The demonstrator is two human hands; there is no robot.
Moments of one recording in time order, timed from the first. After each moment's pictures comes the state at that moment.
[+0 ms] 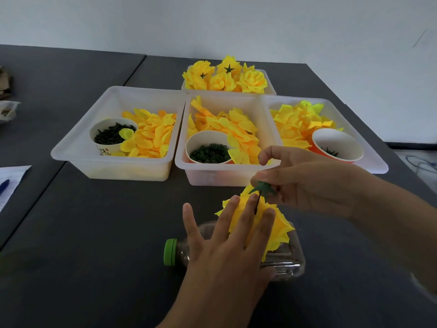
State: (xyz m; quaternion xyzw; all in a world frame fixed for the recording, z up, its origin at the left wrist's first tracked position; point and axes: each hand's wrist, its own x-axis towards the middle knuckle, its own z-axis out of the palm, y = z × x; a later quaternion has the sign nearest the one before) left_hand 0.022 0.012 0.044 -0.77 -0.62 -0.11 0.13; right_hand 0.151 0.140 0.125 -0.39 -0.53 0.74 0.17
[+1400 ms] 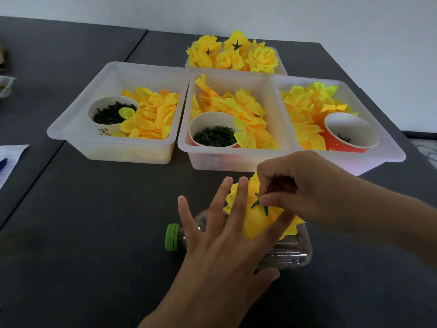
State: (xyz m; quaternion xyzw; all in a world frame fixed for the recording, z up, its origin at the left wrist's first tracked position) left_hand 0.018 0.005 0.040 -0.77 -0.63 -0.09 0.05; right_hand 0.152 0.123 0.116 -0.30 -0.91 0.27 0.08
